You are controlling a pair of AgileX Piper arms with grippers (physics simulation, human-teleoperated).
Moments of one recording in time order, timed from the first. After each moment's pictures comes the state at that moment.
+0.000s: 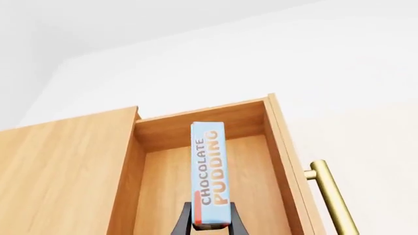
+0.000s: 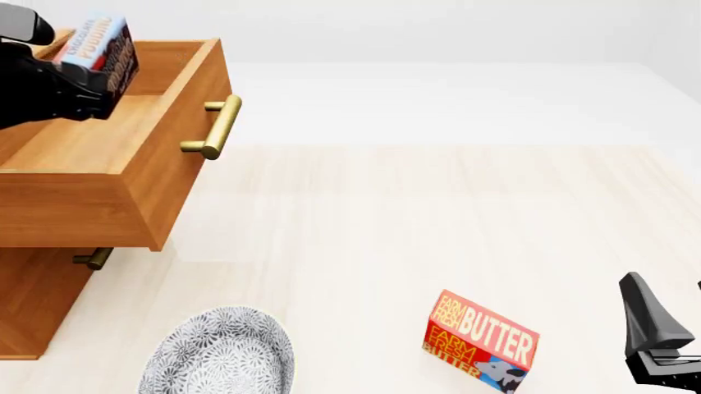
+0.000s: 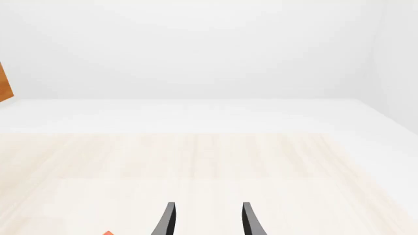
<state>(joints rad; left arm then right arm) 0.01 1.16 -1.01 0.24 0.21 0.00 0.02 0.00 -0.01 0.00</state>
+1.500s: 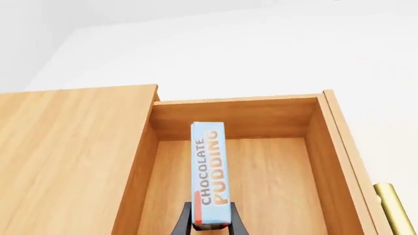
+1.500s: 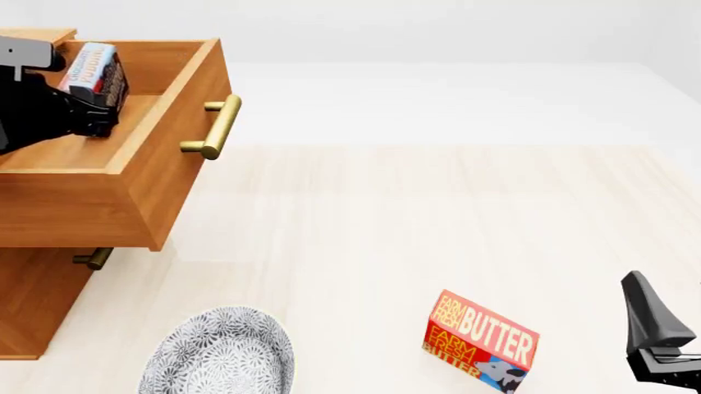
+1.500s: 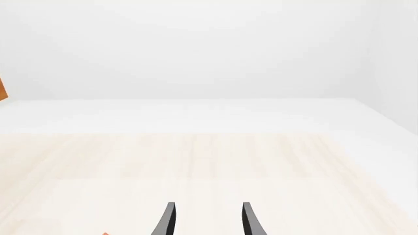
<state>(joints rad) 0.11 1.32 -0.97 0.08 0.16 -0.01 0.03 0.00 -0.01 0.00</state>
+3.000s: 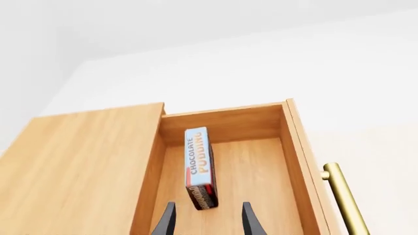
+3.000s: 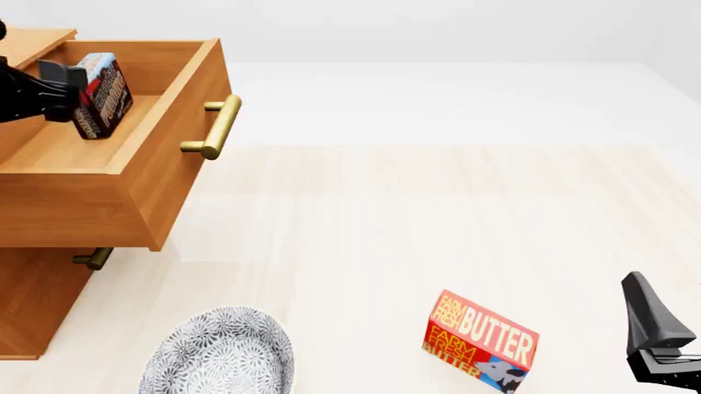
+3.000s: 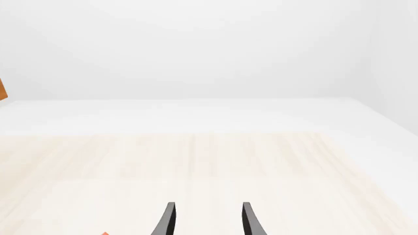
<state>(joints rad) 0.07 1.07 -0.96 0.23 0.18 -0.02 0.02 0.00 -0.01 0.00</state>
